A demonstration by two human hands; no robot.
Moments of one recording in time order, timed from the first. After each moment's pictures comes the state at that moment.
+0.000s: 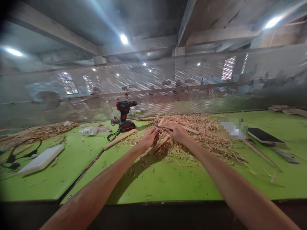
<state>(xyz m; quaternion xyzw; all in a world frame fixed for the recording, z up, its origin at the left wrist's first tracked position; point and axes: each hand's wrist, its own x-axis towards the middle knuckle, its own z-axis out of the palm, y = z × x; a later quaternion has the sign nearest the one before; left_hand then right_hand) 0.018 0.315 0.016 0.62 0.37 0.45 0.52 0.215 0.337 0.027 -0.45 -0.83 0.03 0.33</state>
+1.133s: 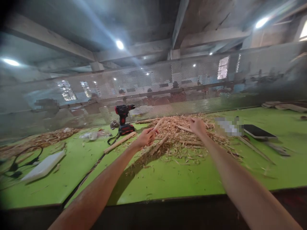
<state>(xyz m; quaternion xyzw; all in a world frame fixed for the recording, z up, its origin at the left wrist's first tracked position) -0.008 0.323 0.023 0.66 0.31 0.39 0.56 0.307 0.357 0.029 -0.66 -0.62 -0.07 0.42</state>
